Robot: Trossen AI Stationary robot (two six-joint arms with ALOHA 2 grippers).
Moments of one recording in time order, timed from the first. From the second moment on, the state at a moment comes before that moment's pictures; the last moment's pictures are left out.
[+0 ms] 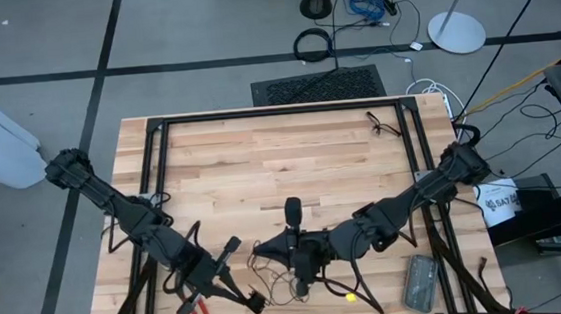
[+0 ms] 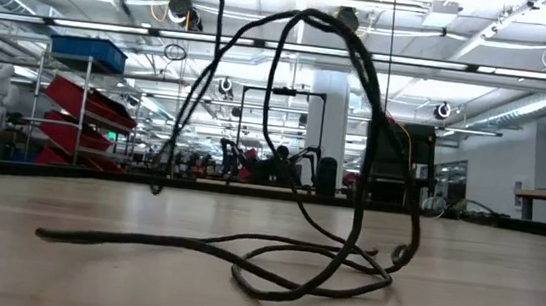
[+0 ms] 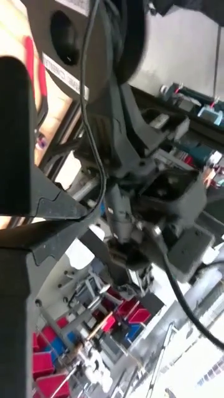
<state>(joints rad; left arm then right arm) -0.64 1.27 1.06 0.09 0.06 0.07 0.50 1.78 1.70 0.03 0.52 -0.52</state>
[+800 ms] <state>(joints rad) -0.65 1.31 1.06 0.23 0.18 0.09 0.43 1.82 1.70 0.00 0.41 -0.42</state>
